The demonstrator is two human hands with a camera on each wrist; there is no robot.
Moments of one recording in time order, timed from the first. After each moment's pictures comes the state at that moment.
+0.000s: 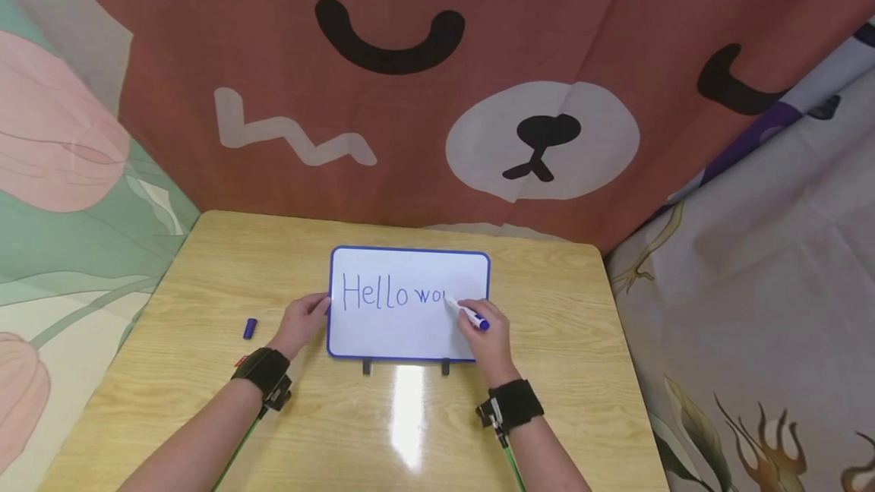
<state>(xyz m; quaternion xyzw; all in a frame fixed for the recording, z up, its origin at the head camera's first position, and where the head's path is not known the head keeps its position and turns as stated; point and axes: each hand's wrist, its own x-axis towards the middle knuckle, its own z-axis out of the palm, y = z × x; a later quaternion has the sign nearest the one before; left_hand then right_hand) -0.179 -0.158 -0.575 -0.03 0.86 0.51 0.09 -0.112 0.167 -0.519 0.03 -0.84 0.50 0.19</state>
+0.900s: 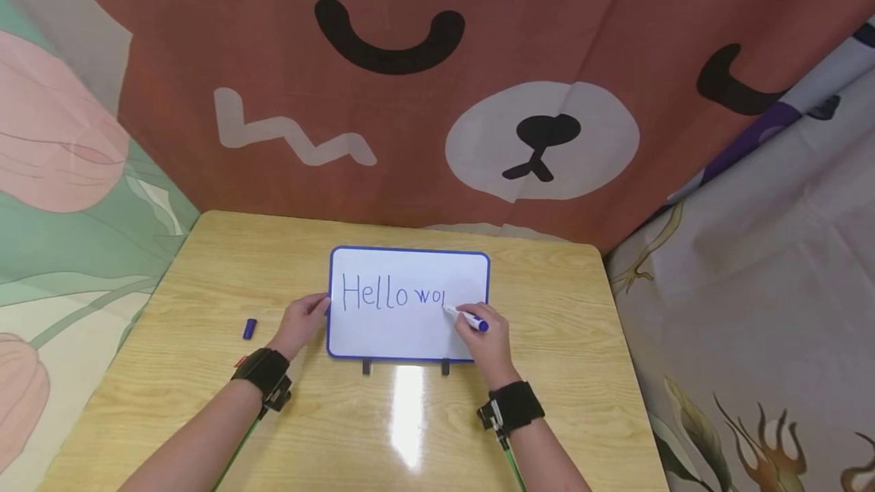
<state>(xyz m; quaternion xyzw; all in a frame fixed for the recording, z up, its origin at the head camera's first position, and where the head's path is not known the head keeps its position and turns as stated) -0.178 -0.158 -0.576 -0.03 0.86 0.51 0.08 -0.118 0.172 -0.540 0.03 -0.85 0.49 0.20</state>
